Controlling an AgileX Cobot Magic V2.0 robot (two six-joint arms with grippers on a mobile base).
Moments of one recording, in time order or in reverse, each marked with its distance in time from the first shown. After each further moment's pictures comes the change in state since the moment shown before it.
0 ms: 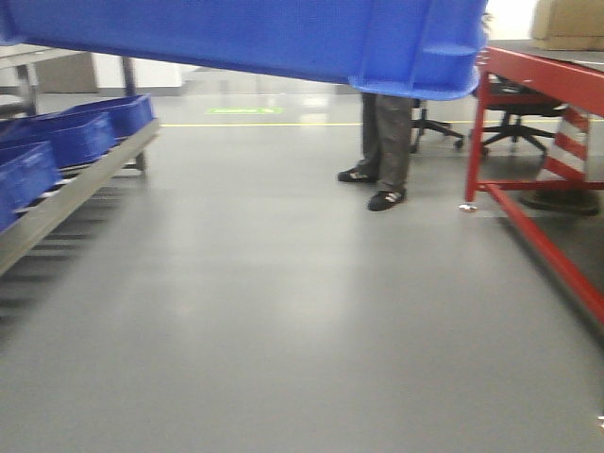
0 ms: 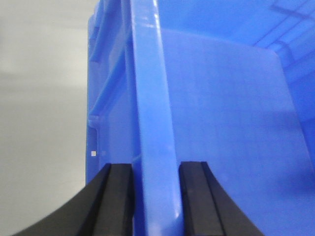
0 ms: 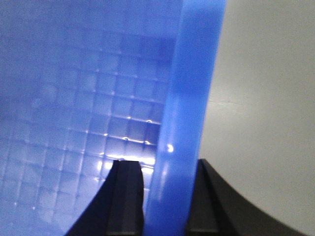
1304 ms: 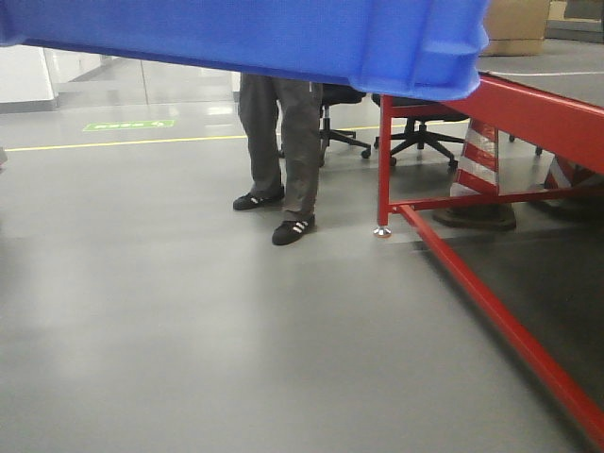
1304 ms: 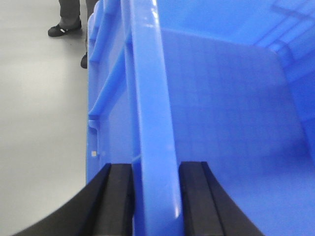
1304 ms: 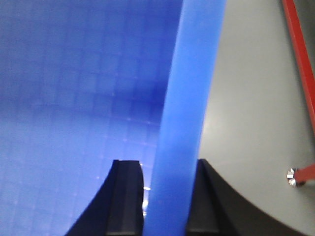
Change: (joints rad) left arm 0.000 0.000 0.000 0.000 0.012 -0.002; right arm 0.000 0.000 0.000 -0.002 0.000 0.000
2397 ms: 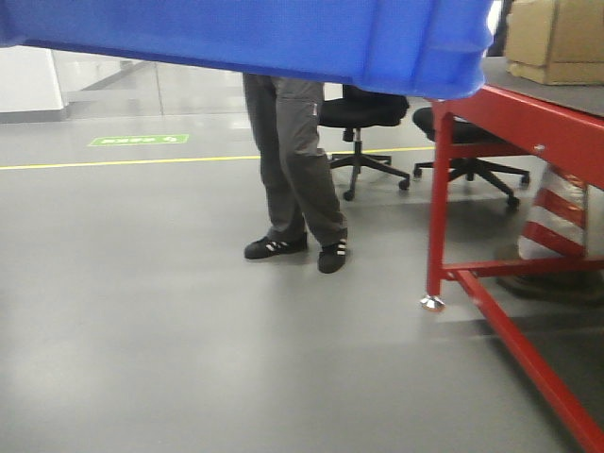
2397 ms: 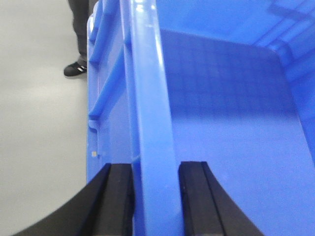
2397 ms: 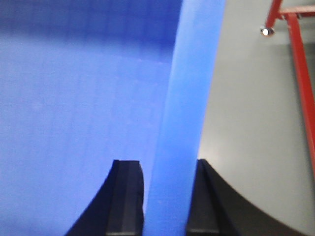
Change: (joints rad) left arm 0.000 0.000 0.000 0.000 0.004 -0.002; right arm 0.000 -0.002 0.000 0.000 0.004 -0.002
